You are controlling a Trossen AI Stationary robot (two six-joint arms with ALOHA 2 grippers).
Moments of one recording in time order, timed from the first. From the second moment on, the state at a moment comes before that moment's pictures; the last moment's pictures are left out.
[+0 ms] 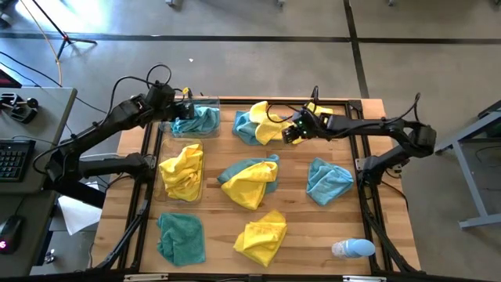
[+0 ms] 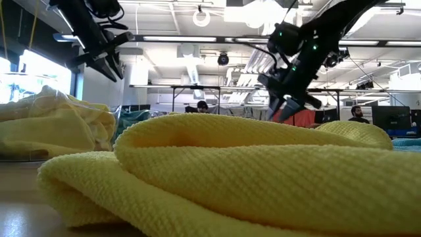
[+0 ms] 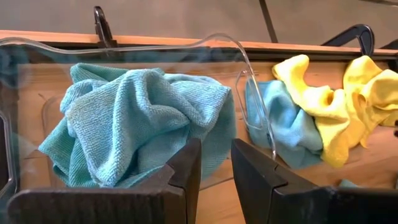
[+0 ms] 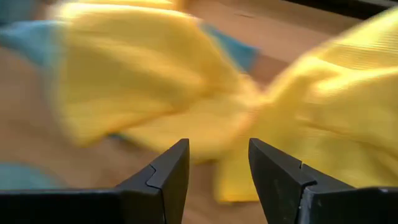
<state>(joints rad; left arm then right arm) 0.74 0.96 0.89 -0.76 -0.14 -0.68 -0.43 1.45 0.84 -0.35 0.22 0.65</state>
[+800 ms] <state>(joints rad) 0.69 0.96 0.89 -0.76 -0.14 -0.68 -0.57 1.69 0.84 -0.54 0.31 0.73</state>
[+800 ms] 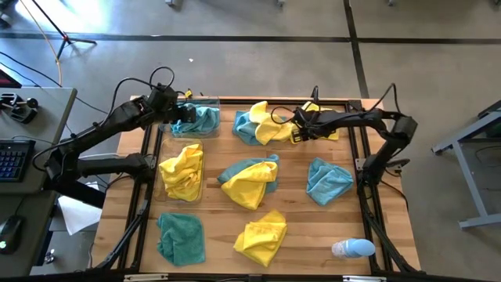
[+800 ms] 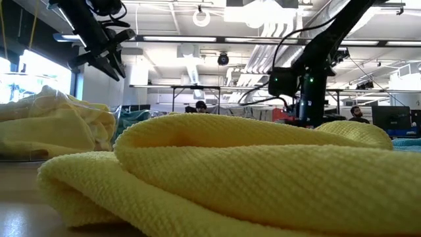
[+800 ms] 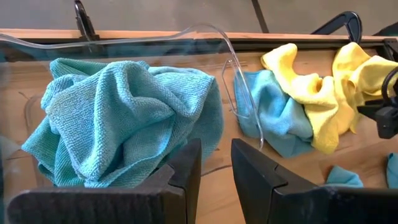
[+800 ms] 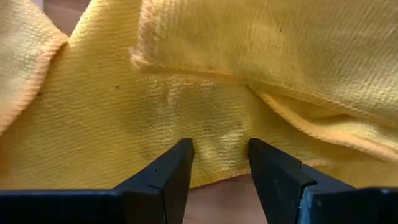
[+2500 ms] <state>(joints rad) -0.05 1.75 1.61 -0.28 -0.17 0.01 0.24 1.00 0.84 -0.38 0.39 0.41</state>
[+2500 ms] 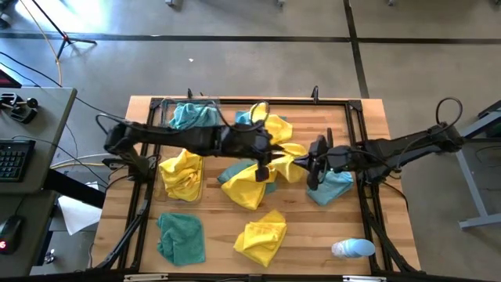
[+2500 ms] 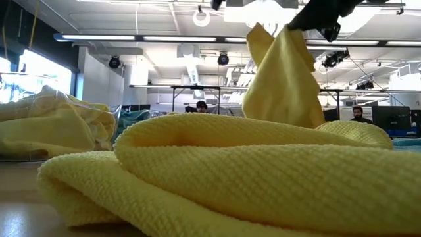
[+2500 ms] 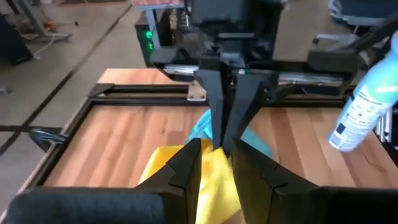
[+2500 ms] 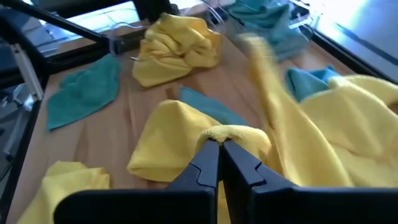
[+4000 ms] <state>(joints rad) -0.09 1.94 1.64 -0.32 -0.11 -0.36 0.26 1.00 0.84 -0.16 0.34 0.23</state>
